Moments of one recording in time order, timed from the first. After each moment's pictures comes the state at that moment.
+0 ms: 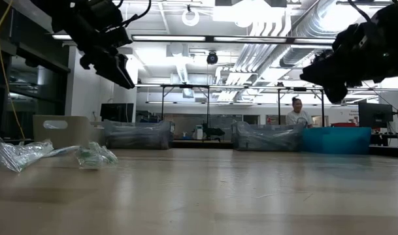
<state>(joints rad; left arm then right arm) 0.62 1.02 0.78 -0.47 0.18 0.61 -0.31 0.32 0.01 0.25 -0.16 0.32</state>
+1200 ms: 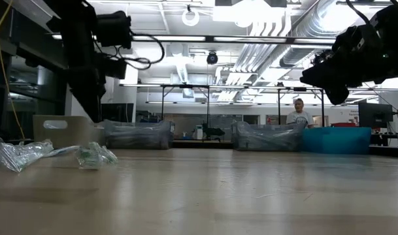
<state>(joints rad) 0.31 1.21 0.76 -0.75 -0.09 -0.02 -0.31 0.31 0.01 0.22 -0.13 0.34</state>
